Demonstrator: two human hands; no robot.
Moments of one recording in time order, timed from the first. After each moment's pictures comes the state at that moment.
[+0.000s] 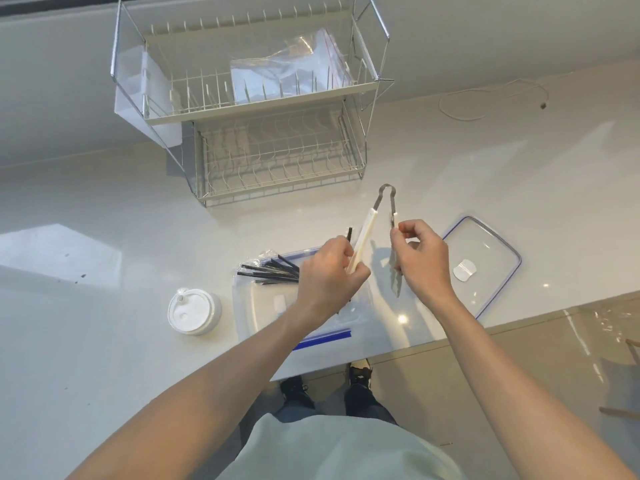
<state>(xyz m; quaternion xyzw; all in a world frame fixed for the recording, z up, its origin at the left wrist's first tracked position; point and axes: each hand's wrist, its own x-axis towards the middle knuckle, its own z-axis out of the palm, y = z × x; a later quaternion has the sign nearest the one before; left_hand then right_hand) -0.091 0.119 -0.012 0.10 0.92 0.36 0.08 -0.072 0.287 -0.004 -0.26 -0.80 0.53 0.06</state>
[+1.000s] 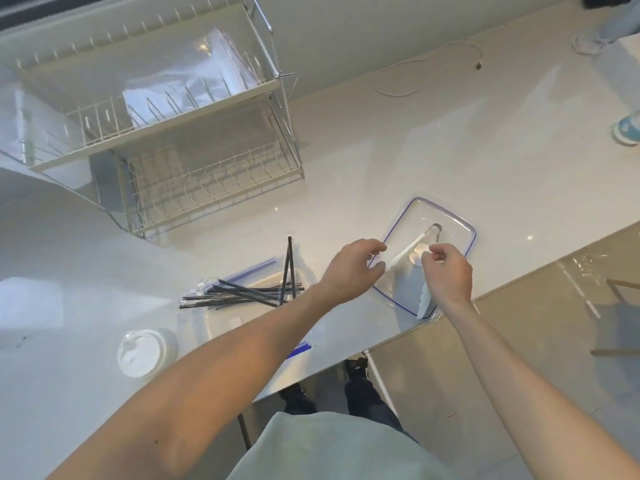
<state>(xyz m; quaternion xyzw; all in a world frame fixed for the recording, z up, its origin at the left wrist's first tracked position) -0.107 0.246 -0.054 0.27 0.85 0.36 0.28 -0.014 0.417 -0.072 -0.48 -0.76 0.44 0.03</state>
